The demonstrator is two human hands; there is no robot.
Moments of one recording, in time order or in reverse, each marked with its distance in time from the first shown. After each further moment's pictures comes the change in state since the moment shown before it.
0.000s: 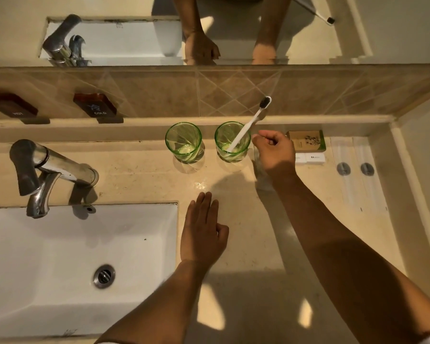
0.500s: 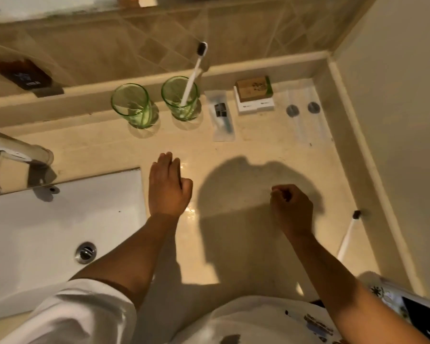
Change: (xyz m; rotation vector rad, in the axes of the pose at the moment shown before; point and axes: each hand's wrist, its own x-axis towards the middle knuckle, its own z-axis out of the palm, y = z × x) left_hand 0.001 0.006 -0.008 -0.027 0.041 0.073; right_hand -0.178 0.128 -0.167 -0.387 0.223 0.150
